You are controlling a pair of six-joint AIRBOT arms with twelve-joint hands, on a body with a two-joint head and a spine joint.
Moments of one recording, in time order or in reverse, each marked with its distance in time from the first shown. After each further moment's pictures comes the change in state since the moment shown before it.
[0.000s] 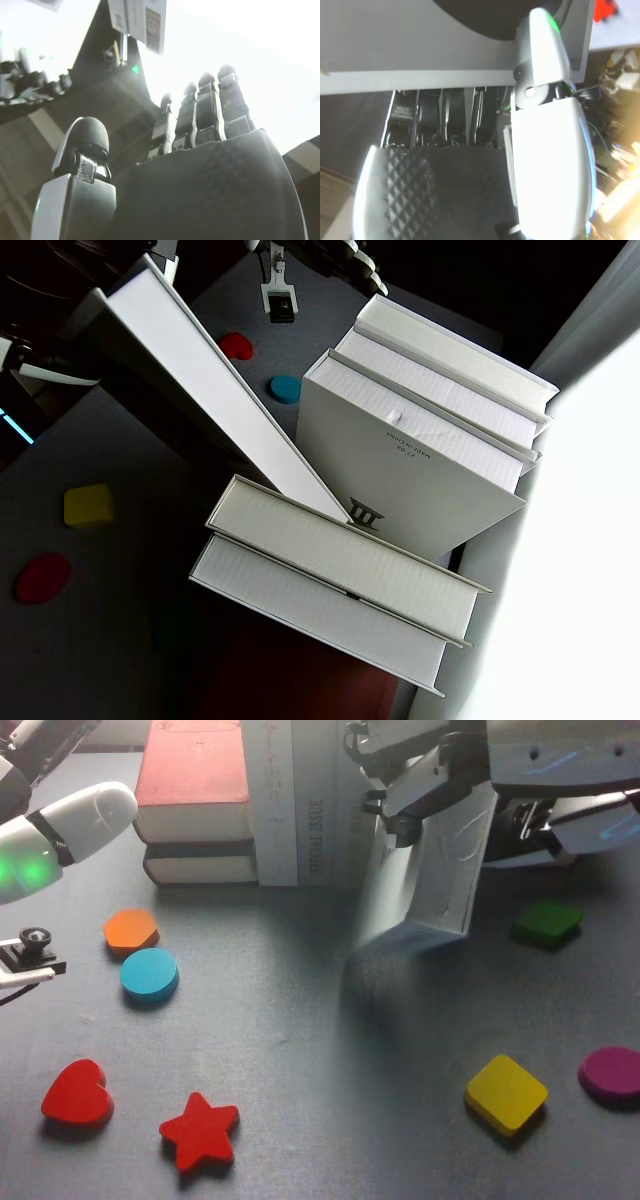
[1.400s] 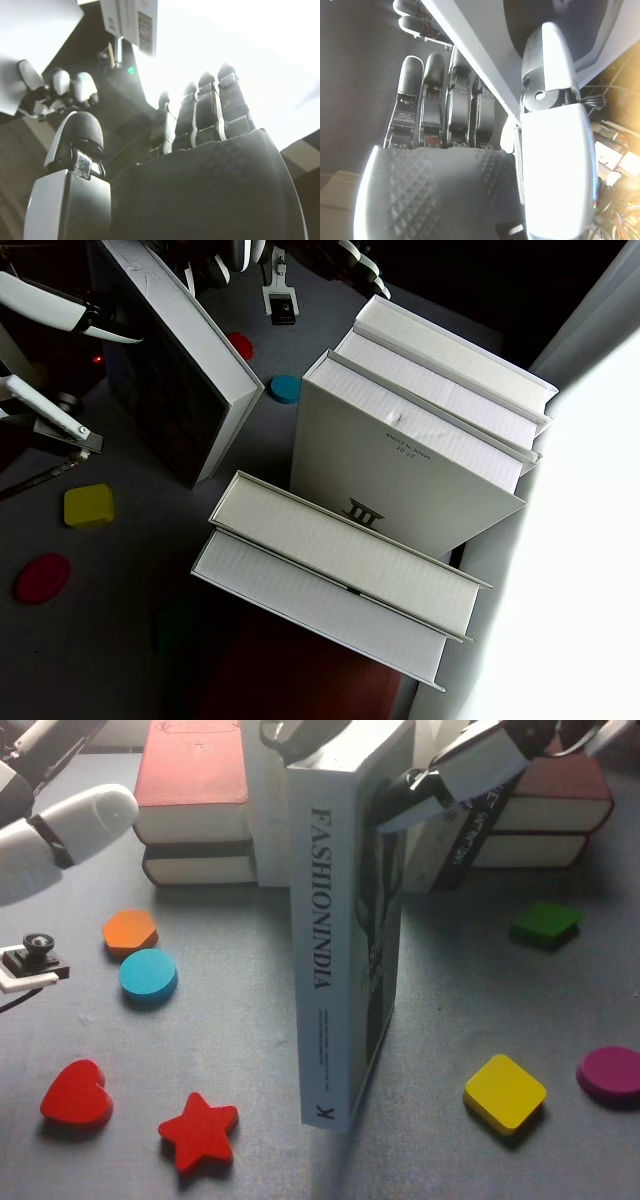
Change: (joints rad) left arm 0.003 -0.019 0.014 -0.021 0.006 0.000; right arm -0.008 -0.277 0.253 -0.038 -0.034 0.259
